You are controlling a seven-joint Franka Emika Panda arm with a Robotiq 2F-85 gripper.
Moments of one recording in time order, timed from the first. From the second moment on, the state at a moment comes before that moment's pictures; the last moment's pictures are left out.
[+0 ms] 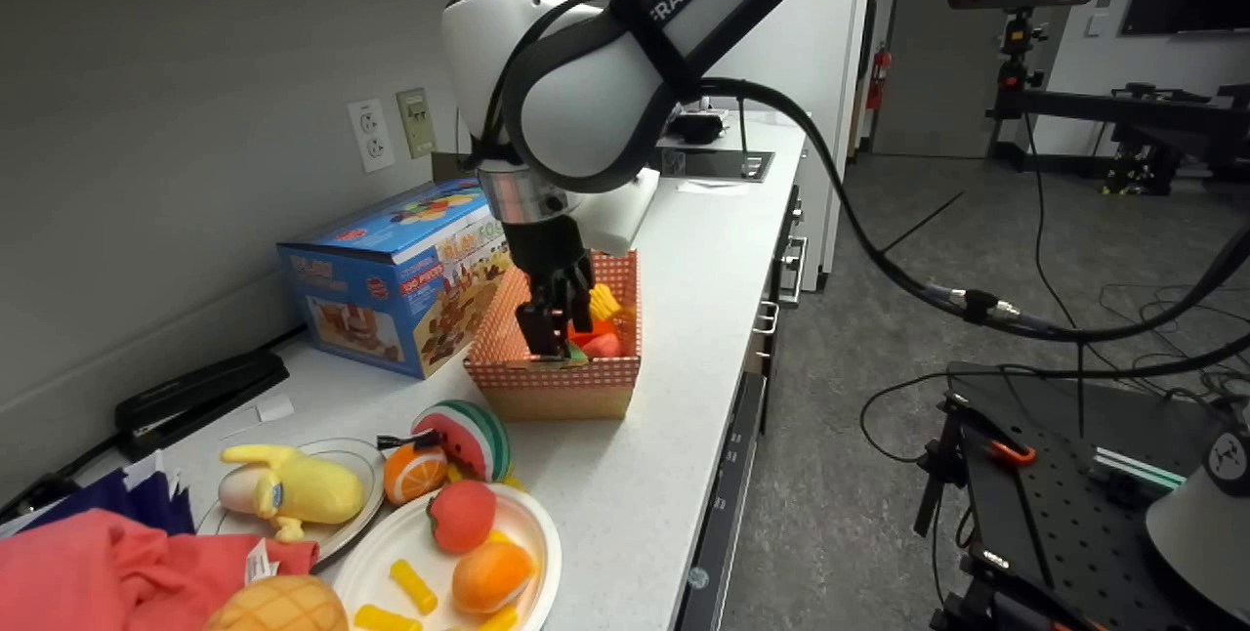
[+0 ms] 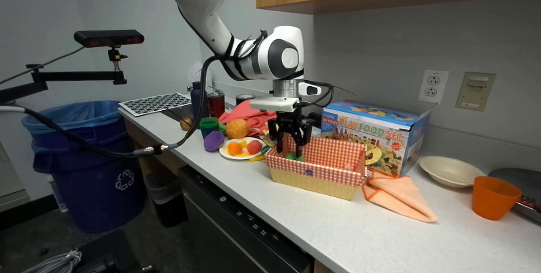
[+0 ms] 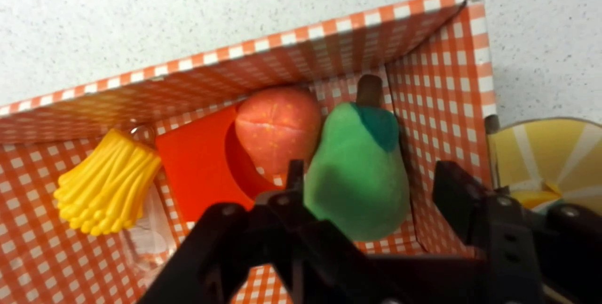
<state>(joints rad) 0.11 0.44 0.01 -1.81 -0.14 2.19 0.06</state>
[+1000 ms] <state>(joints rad) 0.11 0.44 0.01 -1.81 -0.12 2.14 0.01</state>
